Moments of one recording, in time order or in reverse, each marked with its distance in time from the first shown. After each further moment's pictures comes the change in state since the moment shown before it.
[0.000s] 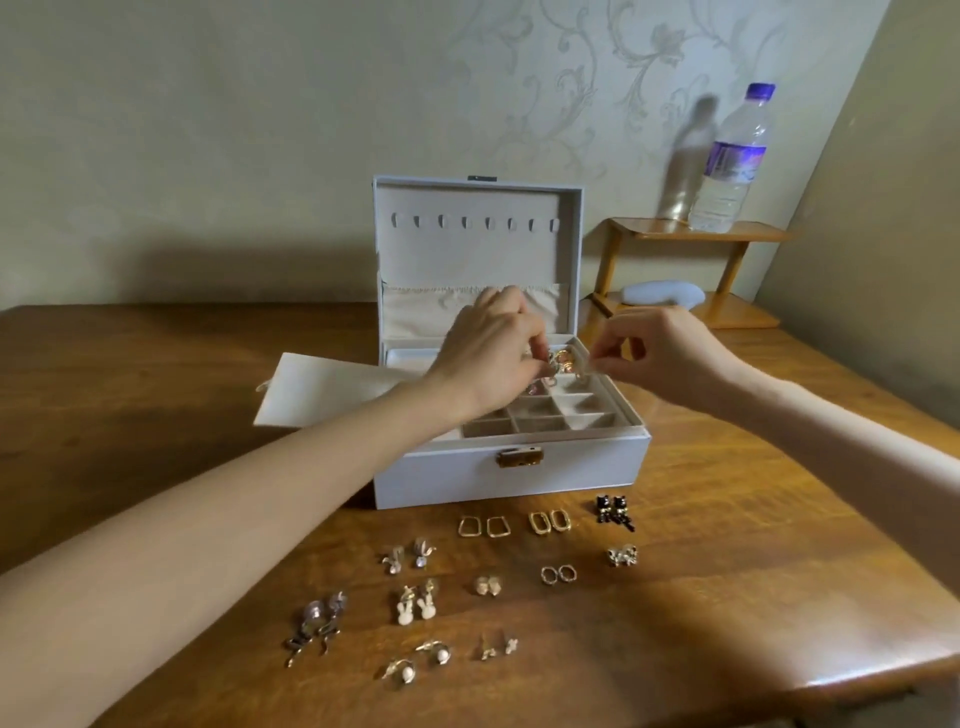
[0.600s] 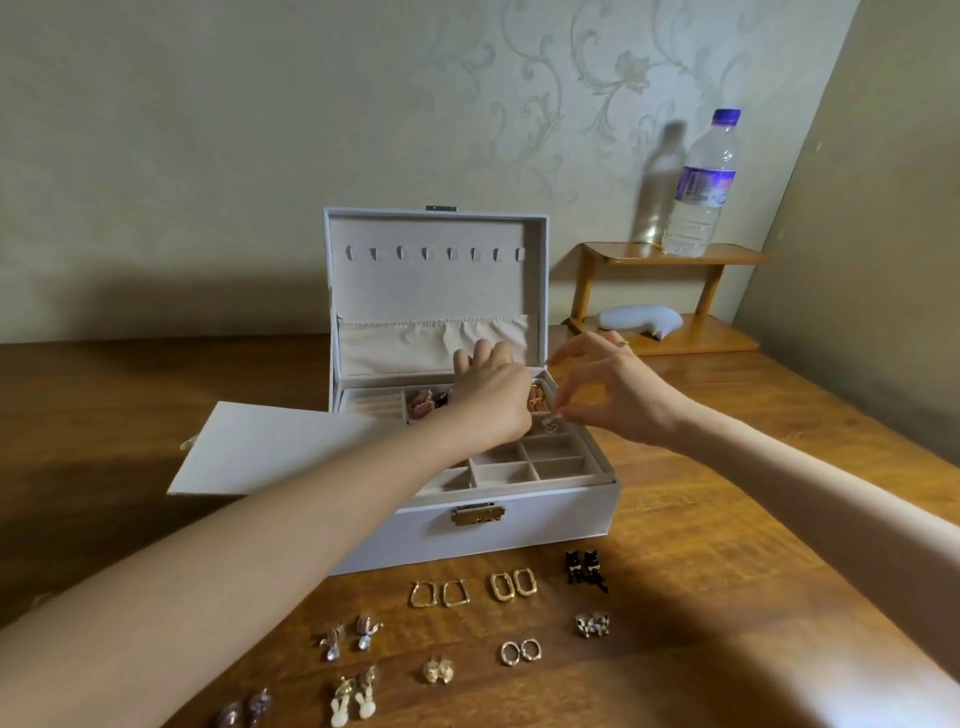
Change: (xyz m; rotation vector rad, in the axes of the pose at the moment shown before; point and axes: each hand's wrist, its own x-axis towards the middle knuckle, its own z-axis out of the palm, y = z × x) left_hand 0.047 0.012 0.050 0.278 -0.302 -0.196; right_hand 0.019 0.043 0.029 0.115 -0.080 -0.008
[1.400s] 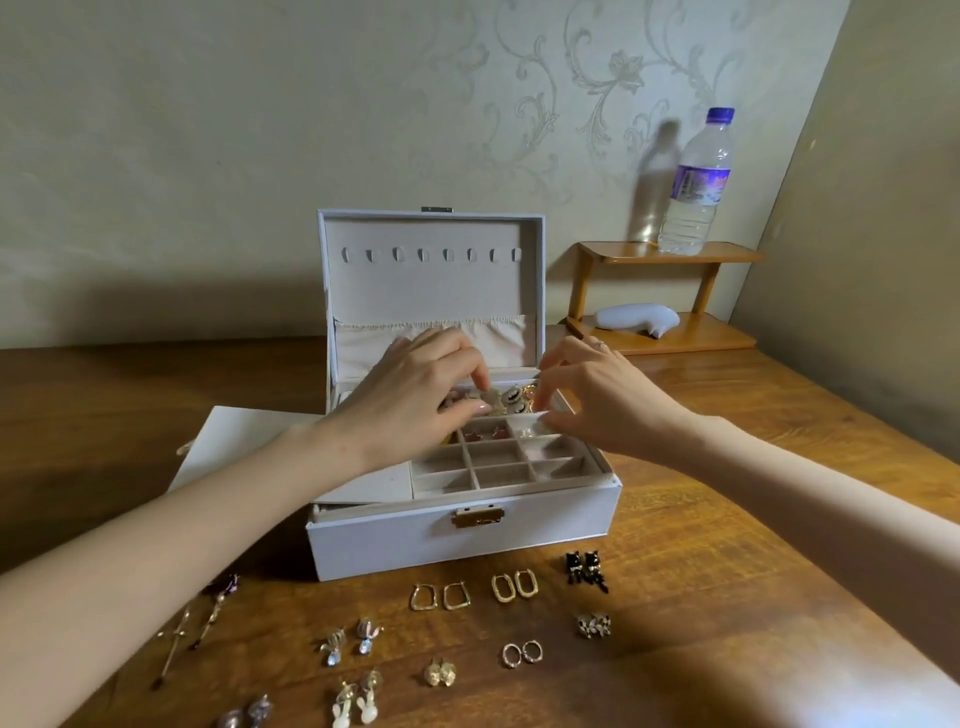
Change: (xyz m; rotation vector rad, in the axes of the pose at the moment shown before) left_hand -0.050 -0.065 -0.025 -0.194 0.270 0.380; right_hand -0.004 -0.031 -0.003 -0.270 -0.053 -0.043
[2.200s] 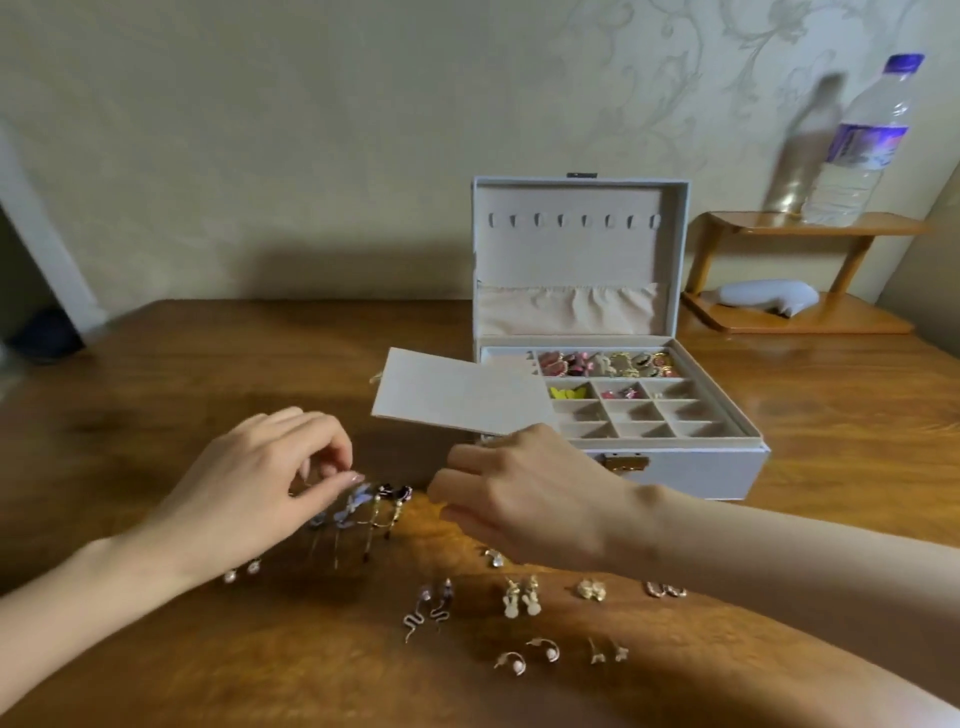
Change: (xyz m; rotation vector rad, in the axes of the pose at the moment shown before) left_hand -0.206 -0.025 -0.094 0.167 -0.094 -0.327; right_hand -0.013 -0.184 0.030 0.040 0.037 -0.709
